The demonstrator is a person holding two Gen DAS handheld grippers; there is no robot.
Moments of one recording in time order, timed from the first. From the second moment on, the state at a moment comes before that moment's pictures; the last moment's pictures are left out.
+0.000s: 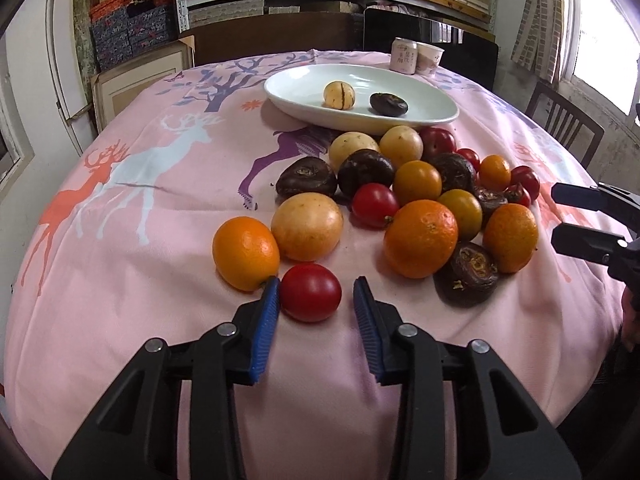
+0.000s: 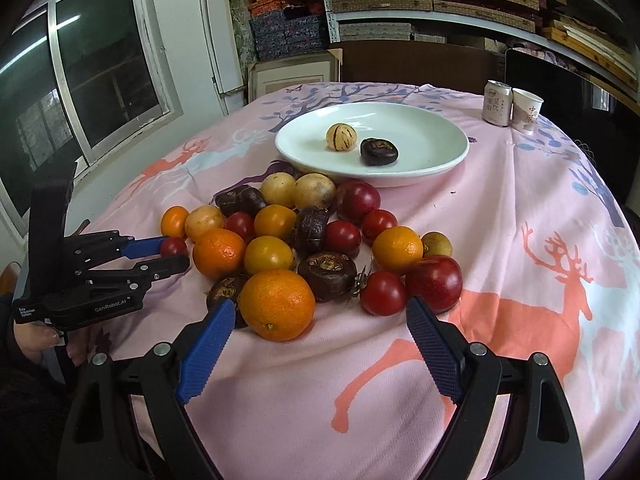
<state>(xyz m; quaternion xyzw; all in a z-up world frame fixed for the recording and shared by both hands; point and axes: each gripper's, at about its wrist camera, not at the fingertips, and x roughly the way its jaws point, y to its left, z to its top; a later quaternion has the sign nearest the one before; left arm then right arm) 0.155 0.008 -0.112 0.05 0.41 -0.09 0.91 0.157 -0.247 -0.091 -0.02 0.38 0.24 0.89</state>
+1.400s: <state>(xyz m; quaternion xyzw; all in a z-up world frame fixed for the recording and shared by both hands) 0.144 0.010 -0.104 0.05 0.39 -0.08 0.91 0.165 -0.212 -0.106 -0.02 0.41 0.26 0.87</state>
